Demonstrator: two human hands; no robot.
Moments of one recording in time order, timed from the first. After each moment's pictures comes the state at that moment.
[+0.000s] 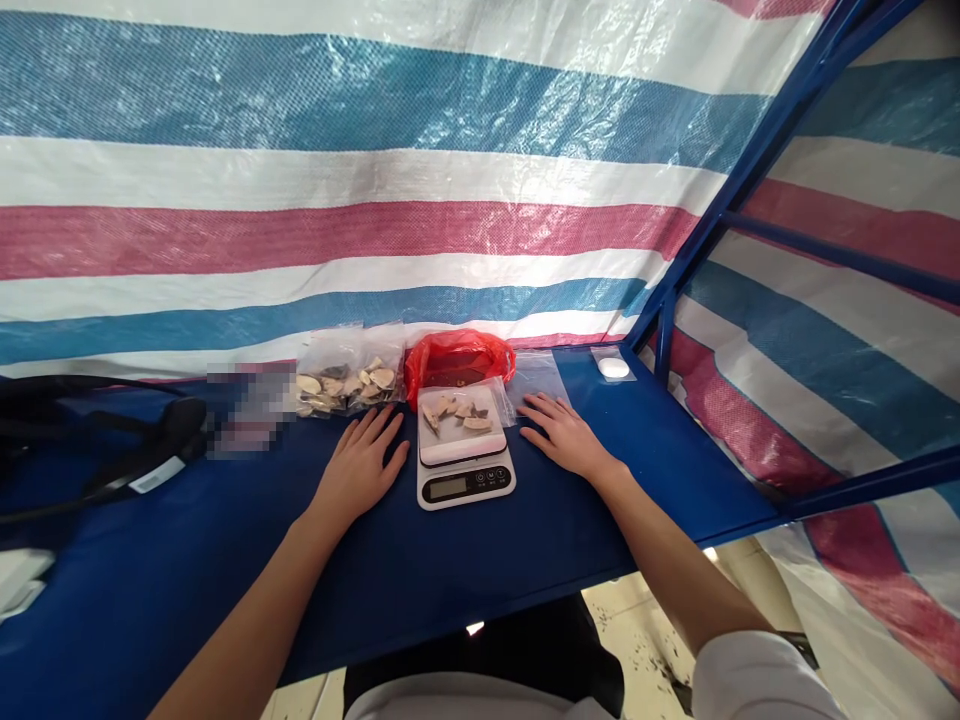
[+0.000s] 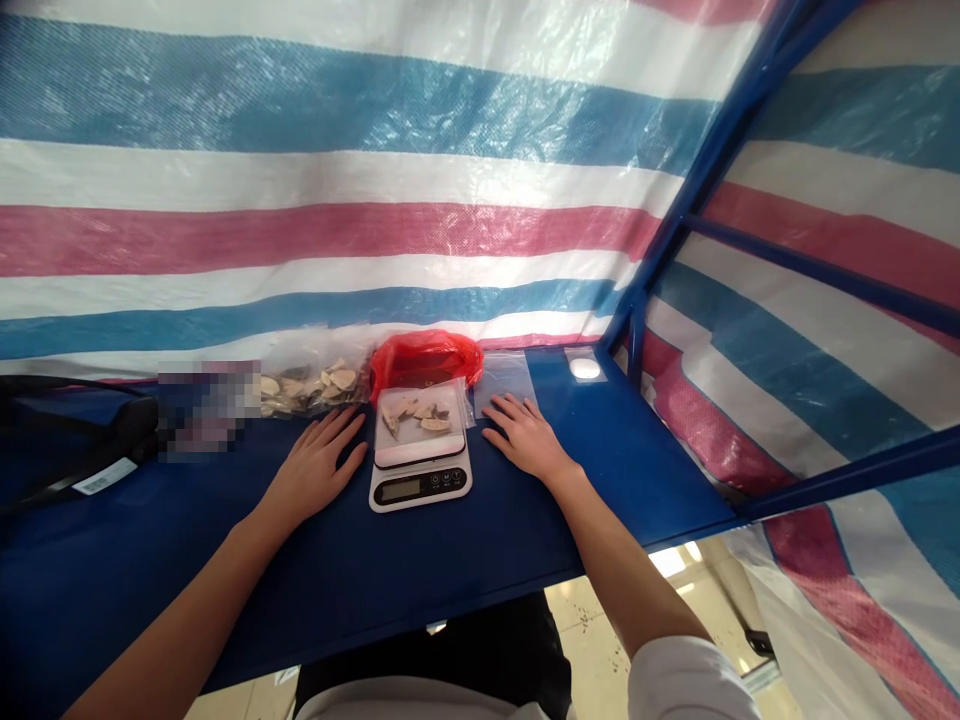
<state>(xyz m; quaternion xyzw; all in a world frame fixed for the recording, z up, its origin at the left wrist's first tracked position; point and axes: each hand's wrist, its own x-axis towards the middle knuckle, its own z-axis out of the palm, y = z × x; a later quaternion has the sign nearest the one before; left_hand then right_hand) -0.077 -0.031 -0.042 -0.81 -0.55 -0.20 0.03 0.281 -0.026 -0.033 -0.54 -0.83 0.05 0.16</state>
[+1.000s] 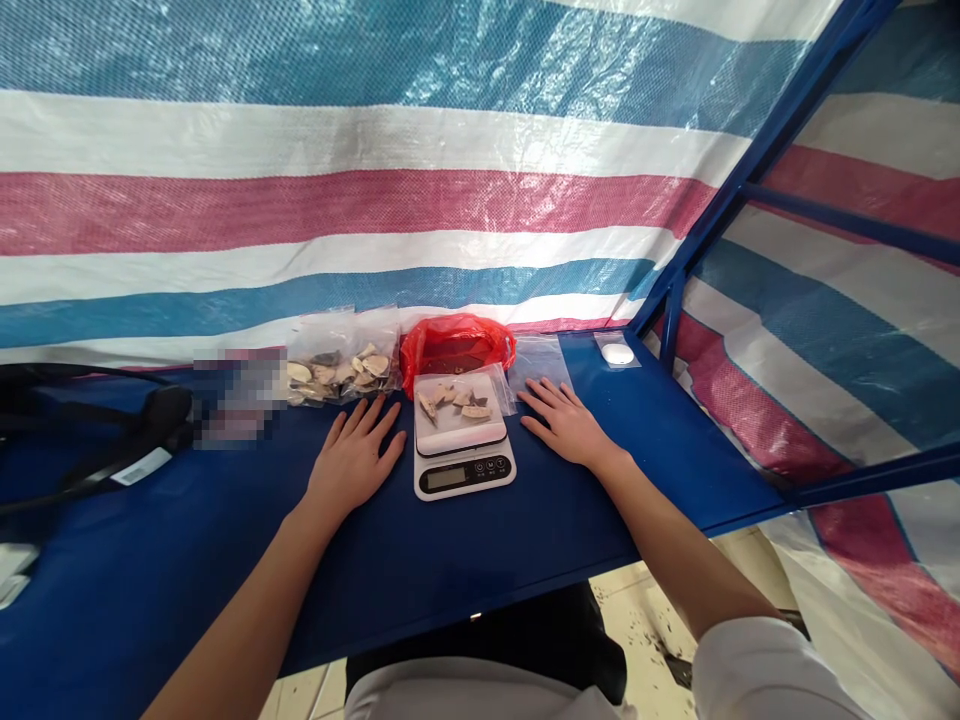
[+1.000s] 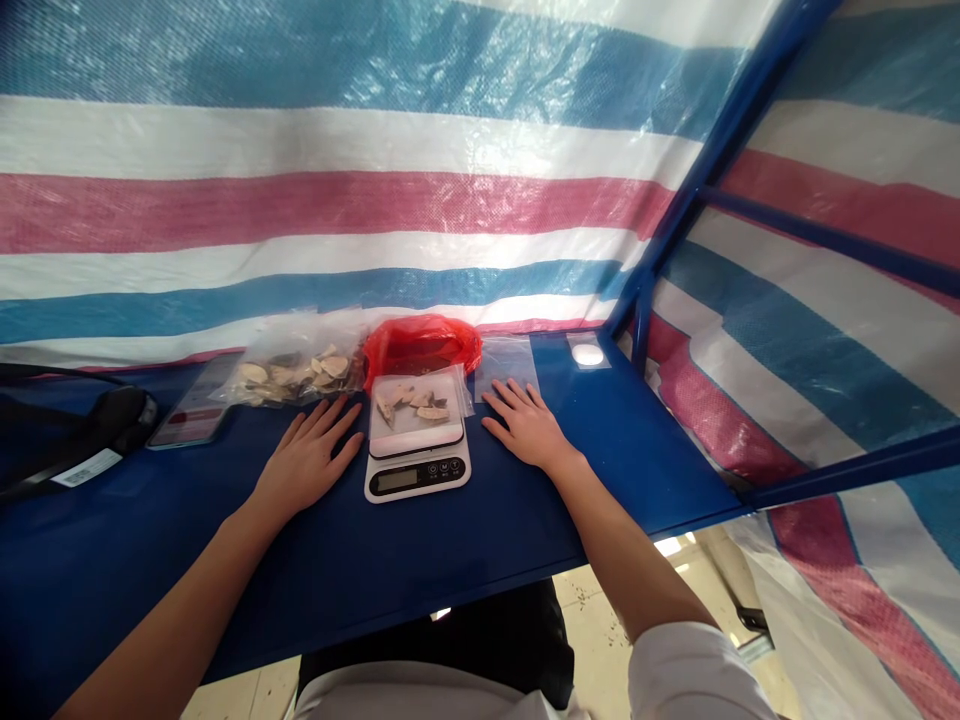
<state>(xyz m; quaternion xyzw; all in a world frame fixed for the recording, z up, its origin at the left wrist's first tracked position) -0.077 -0.033 -0.046 -0.80 -0.58 -0.16 0.02 0.282 -0.026 -0.039 -0.55 -0.83 0.04 0.11</state>
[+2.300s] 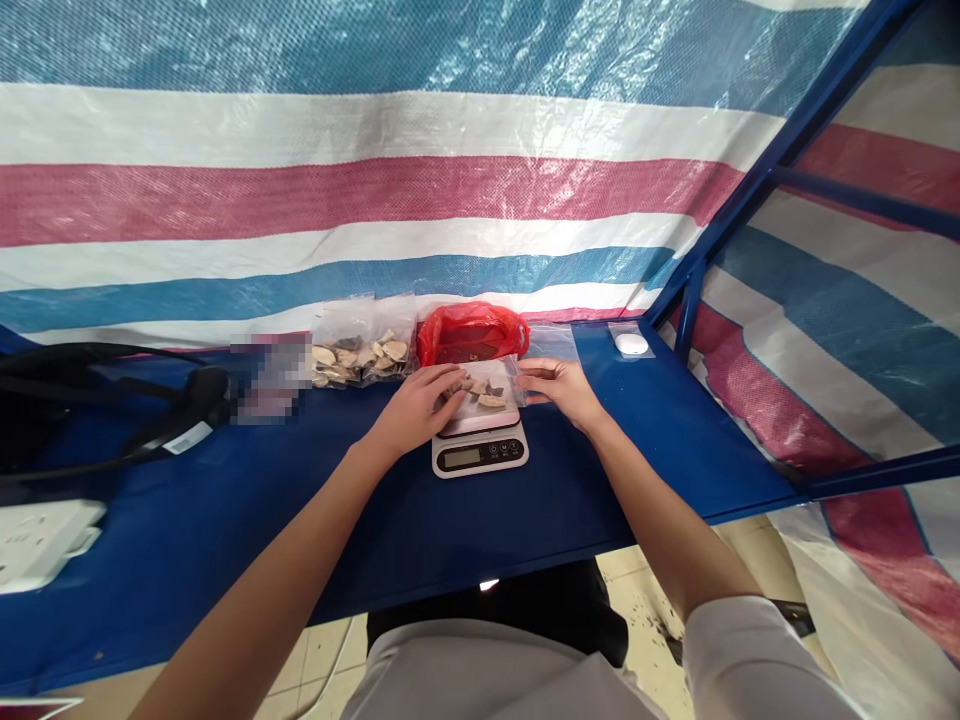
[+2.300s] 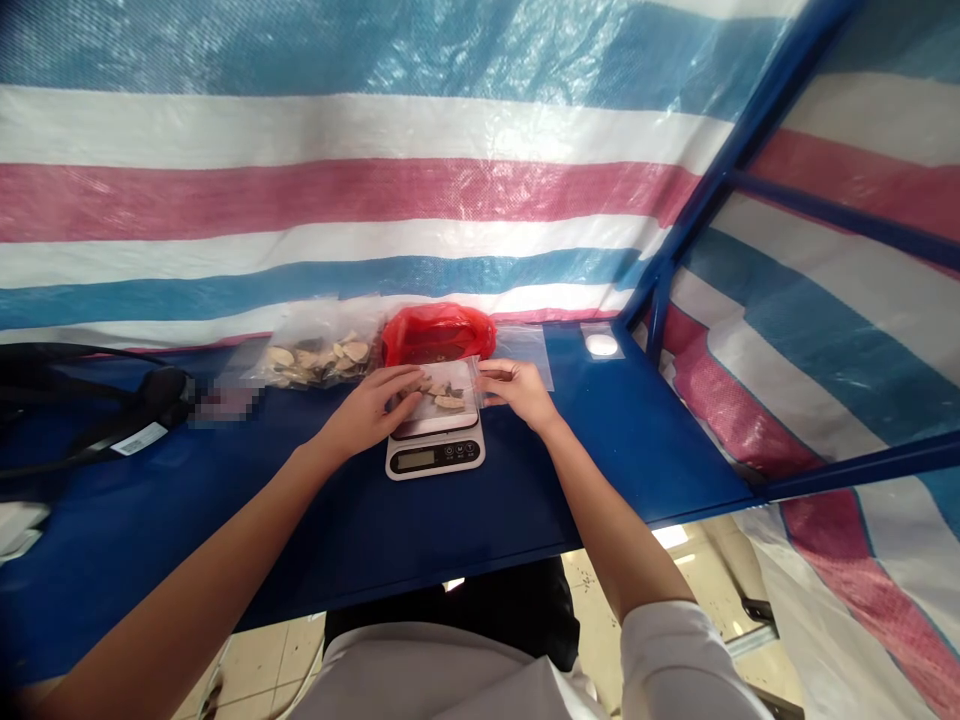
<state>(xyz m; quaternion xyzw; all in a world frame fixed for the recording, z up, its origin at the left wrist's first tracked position) -0.026 -0.010 0.004 -0.86 -0.40 -0.30 -0.09 0.242 -0.002 -0.011 -0.47 -0.48 0.57 0.48</state>
